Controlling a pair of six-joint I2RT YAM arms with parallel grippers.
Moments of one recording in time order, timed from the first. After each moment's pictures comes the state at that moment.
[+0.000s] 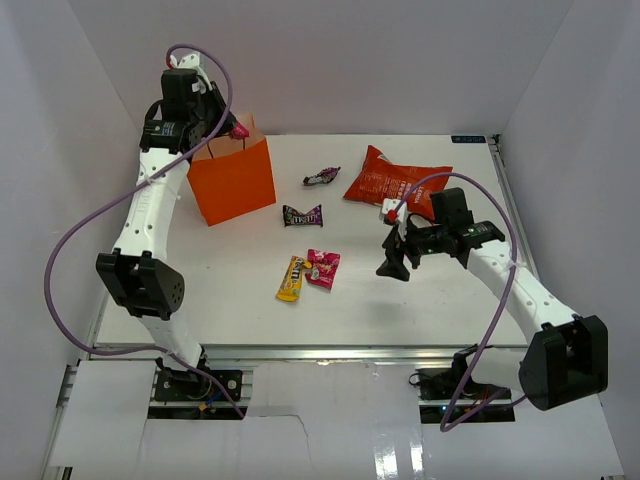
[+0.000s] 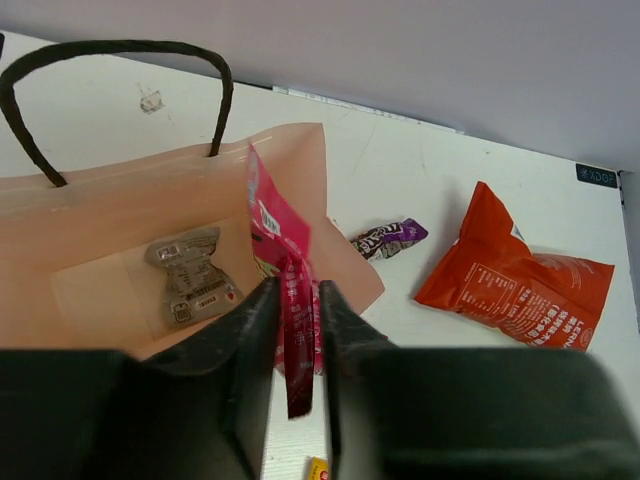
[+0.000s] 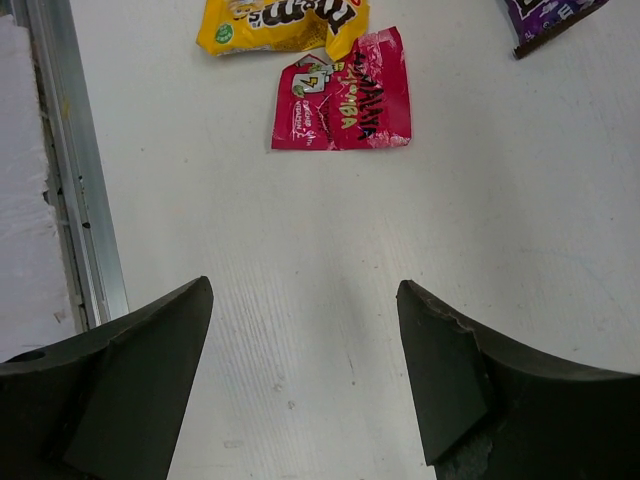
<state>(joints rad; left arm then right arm) -0.13 1.78 2.02 -0.66 0.04 -0.37 0.32 1.22 0.93 -0.60 -0.83 -0.70</state>
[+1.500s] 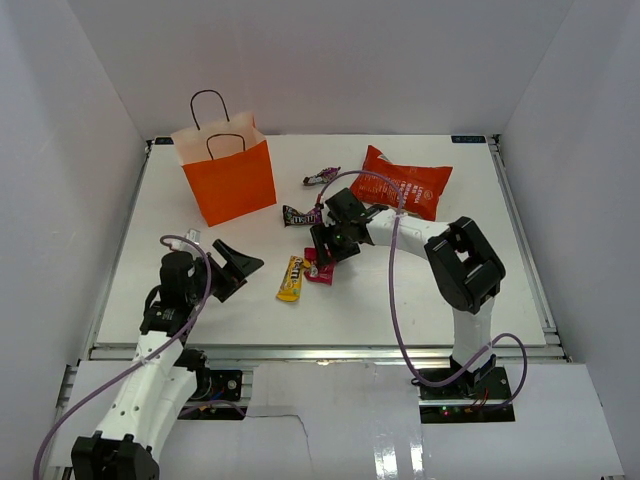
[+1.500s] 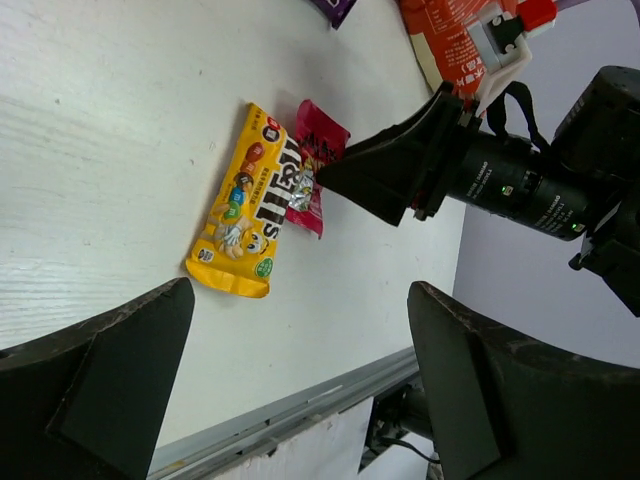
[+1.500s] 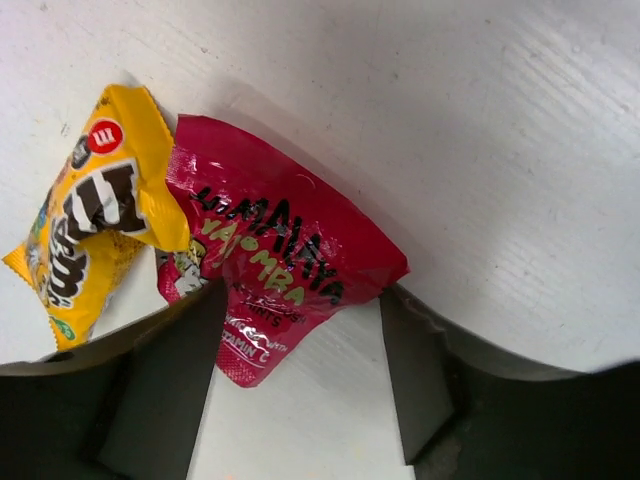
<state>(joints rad) -0.10 0.62 0.40 -0.25 0.40 -0.91 0.71 1.95 1.32 -0.41 -0.21 0.26</state>
